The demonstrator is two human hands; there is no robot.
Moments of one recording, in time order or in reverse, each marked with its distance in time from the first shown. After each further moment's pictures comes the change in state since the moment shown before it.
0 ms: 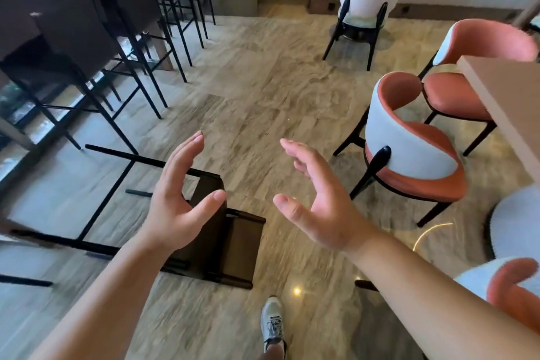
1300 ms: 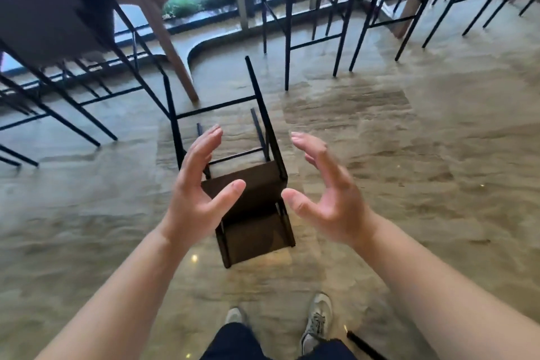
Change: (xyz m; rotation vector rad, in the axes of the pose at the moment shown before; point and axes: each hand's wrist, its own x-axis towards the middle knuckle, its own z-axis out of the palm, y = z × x) left_hand 0.140 -0.115 0.149 0.405 0.851 -0.564; right_hand 0.339 0.254 0.005 0.400 -0.835 -0.434
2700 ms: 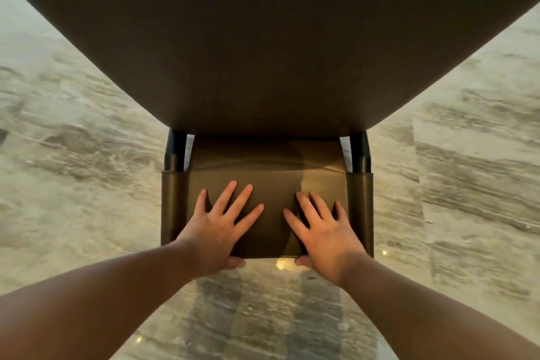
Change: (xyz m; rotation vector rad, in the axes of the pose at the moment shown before) left_hand -0.345 -0.795 0.242 1.132 -0.963 -0.225; right_hand -0.284 0.751 0.426 -1.042 -1.100 0.041
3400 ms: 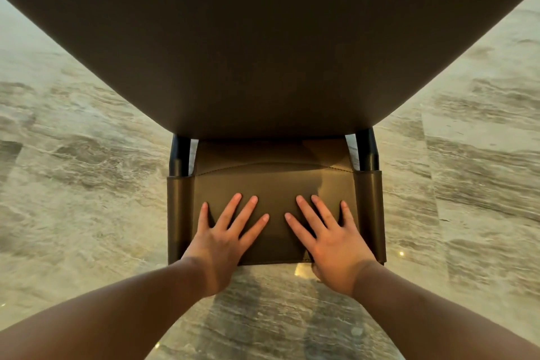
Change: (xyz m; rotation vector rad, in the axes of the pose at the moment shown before) left_hand -0.008 0.015 0.004 0.048 -0.104 -0.128; right_hand -0.006 0.003 0.011 -0.021 0.000 -0.022
